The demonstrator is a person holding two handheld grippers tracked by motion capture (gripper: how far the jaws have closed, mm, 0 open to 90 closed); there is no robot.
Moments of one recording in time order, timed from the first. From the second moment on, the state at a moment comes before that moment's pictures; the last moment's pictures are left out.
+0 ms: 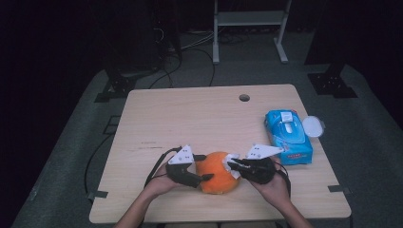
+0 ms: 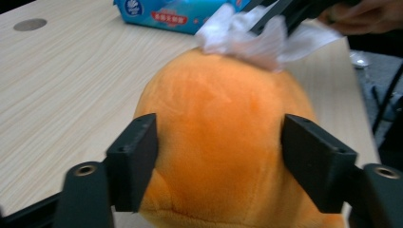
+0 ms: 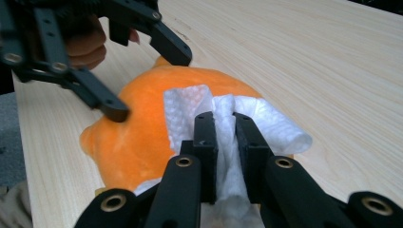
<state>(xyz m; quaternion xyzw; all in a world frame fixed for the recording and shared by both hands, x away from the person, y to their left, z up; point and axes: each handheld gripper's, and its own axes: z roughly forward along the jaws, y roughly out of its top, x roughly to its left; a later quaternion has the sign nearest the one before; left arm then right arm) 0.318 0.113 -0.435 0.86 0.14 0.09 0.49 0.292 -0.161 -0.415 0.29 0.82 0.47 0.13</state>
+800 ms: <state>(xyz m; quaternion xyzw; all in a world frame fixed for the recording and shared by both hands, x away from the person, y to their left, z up) 0.338 0.116 -0.447 0.83 0.21 0.07 0.51 0.264 -0.154 -0.417 0.25 0.84 0.45 0.13</state>
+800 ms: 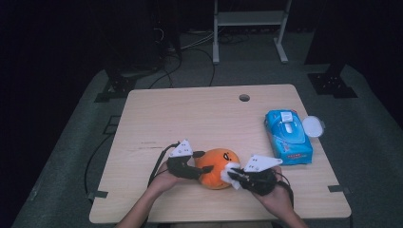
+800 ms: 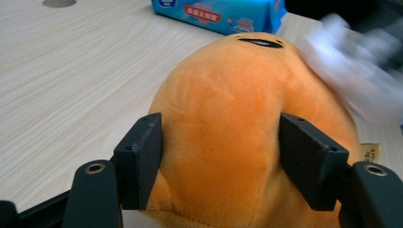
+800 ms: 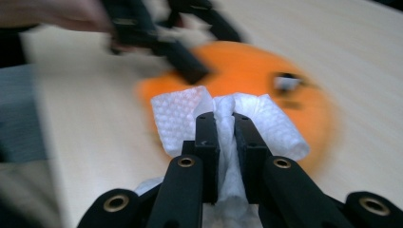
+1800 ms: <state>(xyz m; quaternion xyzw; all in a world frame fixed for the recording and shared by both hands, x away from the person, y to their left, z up) 0.340 0.118 -0.450 0.84 0.20 0.06 0.50 0.279 -0.169 -0.422 0.29 0.83 0.46 0.15</state>
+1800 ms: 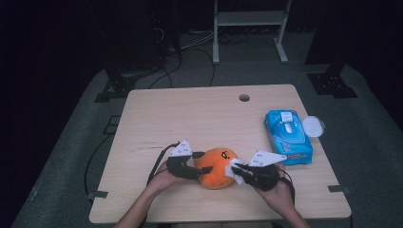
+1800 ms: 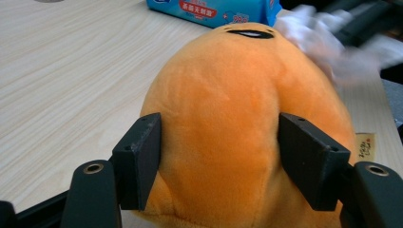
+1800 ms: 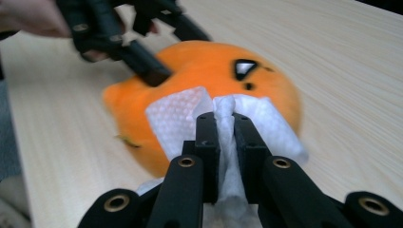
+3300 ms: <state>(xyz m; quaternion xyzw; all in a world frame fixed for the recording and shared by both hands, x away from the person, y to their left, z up) 0.313 0.086 -0.442 0.86 0.09 0.09 0.49 0.288 -0.170 -0.419 0.33 0.79 0.51 0.13</state>
